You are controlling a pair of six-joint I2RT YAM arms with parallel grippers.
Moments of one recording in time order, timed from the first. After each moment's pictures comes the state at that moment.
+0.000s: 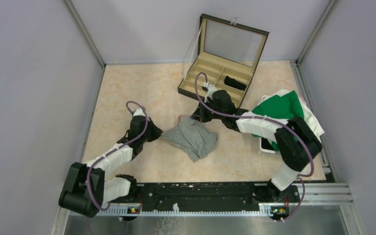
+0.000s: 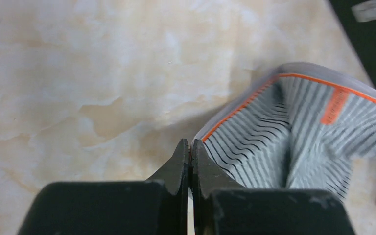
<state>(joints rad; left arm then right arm) -0.29 1.19 0.38 0.14 -0.01 -0.70 0.68 1.72 1.00 0.19 -0.28 0.51</state>
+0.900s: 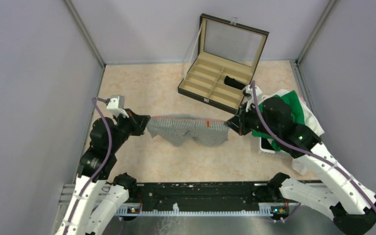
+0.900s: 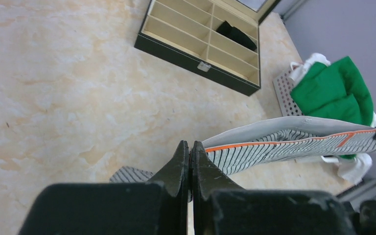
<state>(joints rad) -0.29 0.56 0.80 -0.44 0.12 -0.46 0.68 0.88 1.02 -0.54 -0.14 0.31</state>
